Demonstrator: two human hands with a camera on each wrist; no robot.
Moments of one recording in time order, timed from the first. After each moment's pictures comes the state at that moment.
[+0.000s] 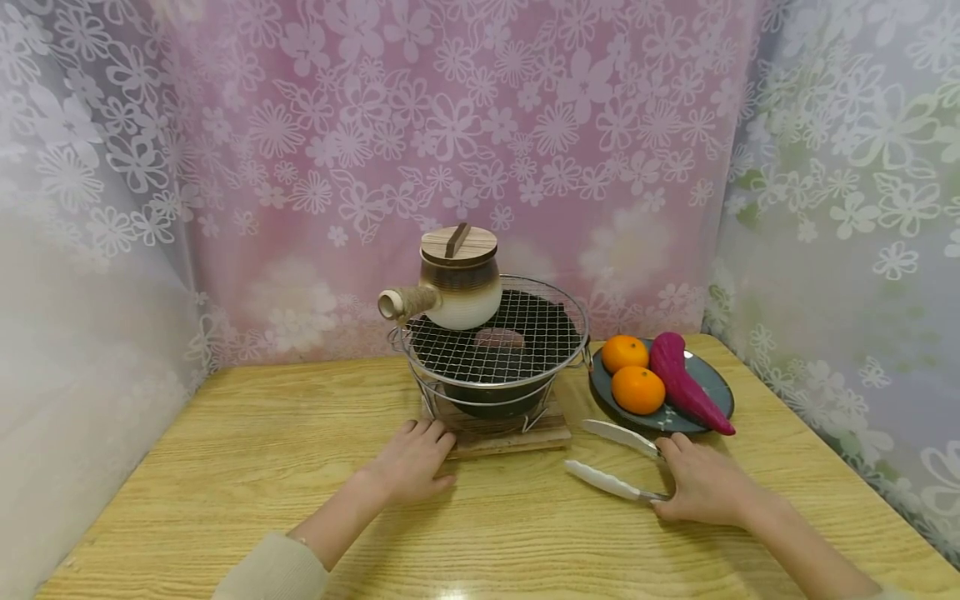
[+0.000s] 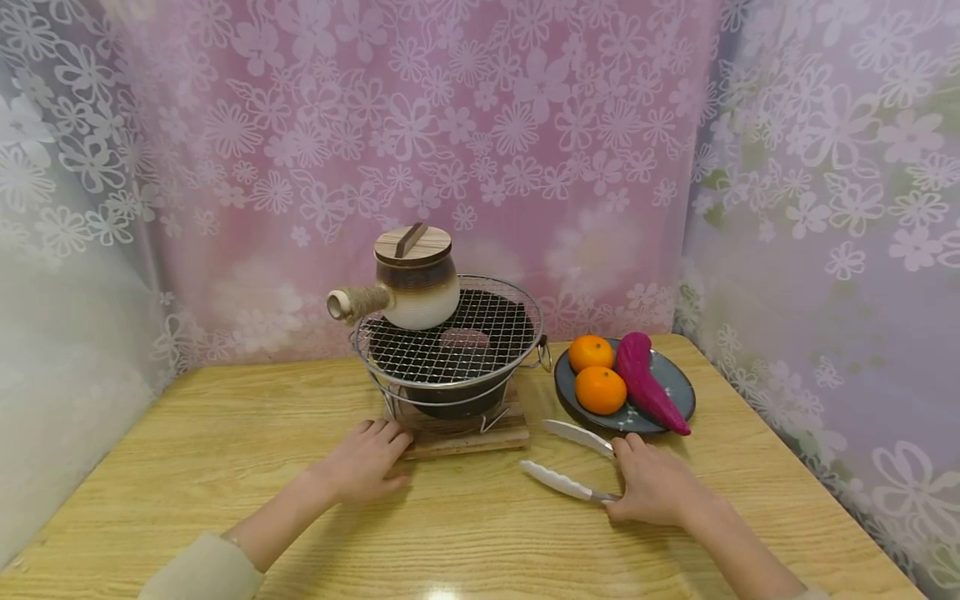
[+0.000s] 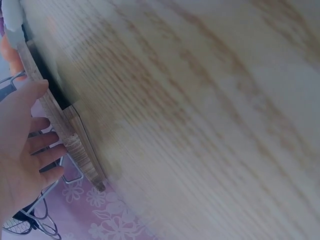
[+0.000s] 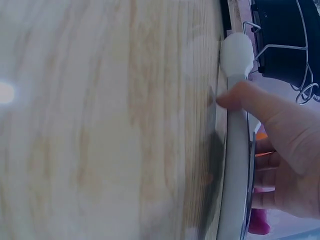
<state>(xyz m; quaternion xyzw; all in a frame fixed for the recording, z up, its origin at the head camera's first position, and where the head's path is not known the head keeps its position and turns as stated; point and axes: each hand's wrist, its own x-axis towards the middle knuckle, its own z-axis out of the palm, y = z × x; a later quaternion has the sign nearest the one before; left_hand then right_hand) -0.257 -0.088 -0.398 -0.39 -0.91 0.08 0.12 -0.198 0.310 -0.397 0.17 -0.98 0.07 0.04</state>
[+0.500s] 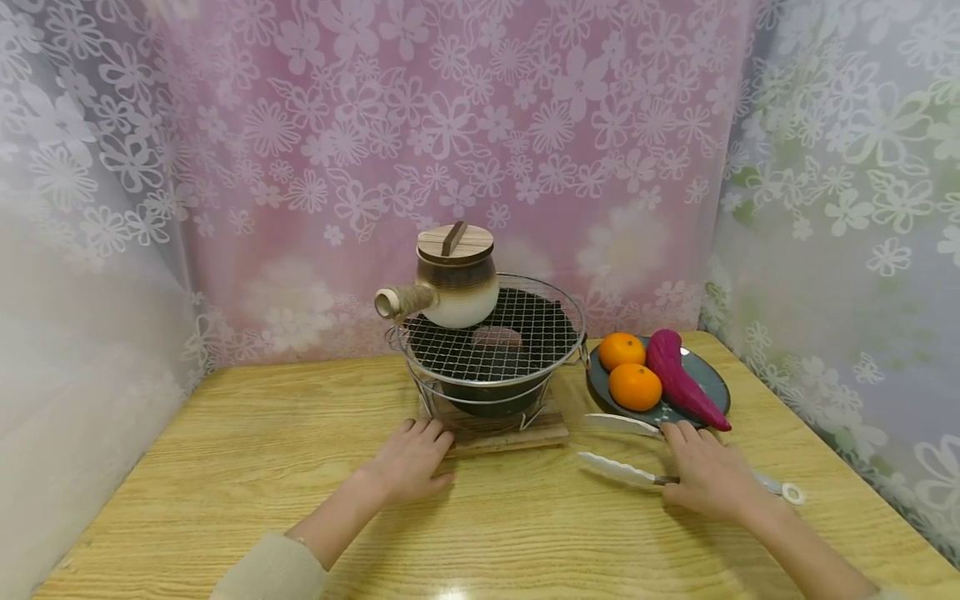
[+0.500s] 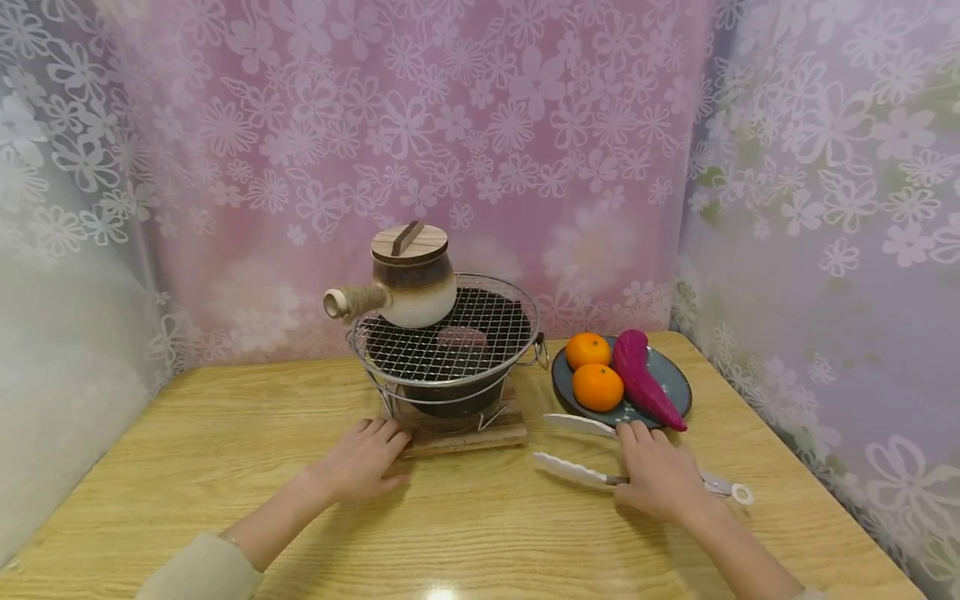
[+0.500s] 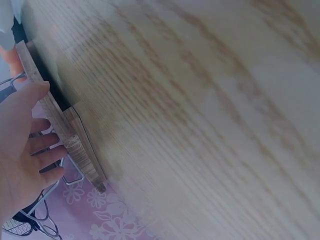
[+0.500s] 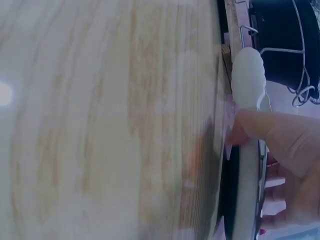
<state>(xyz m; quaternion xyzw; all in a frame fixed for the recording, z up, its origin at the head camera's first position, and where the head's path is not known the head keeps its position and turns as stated) -0.258 -0.087 -0.399 -0.39 -0.91 0.09 0.12 -0.193 0.312 -0.395 0.13 -0.99 0.01 0.11</state>
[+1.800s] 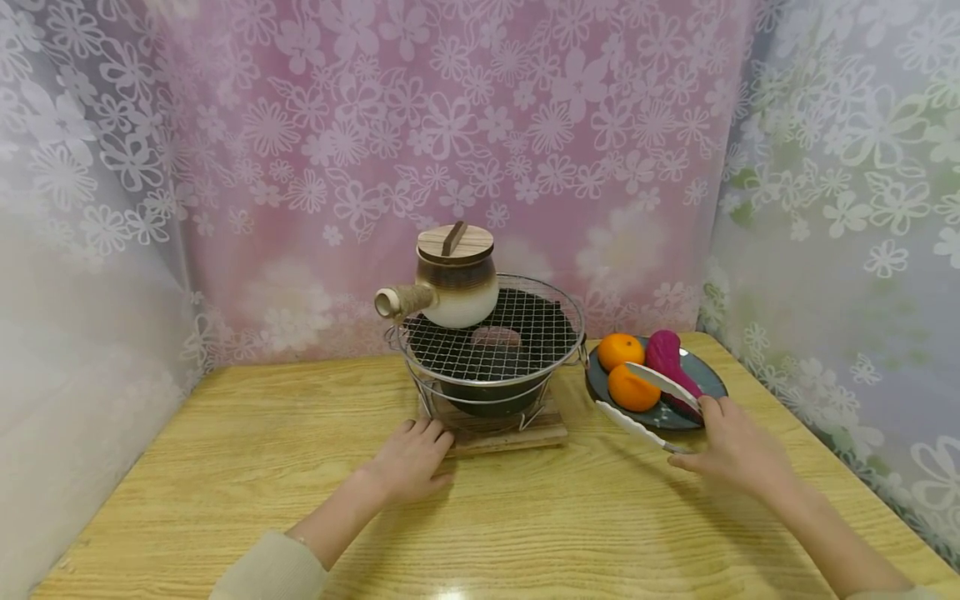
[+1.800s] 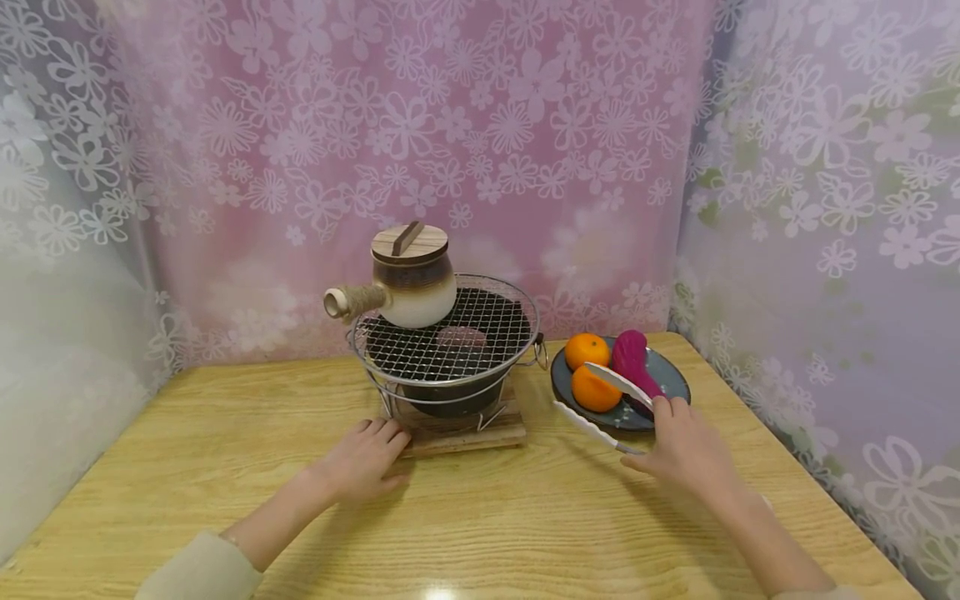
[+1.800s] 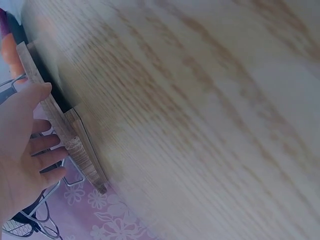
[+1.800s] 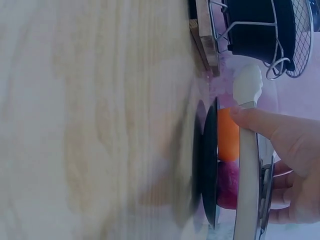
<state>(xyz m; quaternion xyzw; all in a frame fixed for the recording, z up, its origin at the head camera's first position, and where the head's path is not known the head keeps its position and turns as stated) -0.256 -0.086 -0.399 -0.40 -0.90 0.09 0.14 -0.198 0.335 -0.368 0.06 -0.99 0.09 0.12</state>
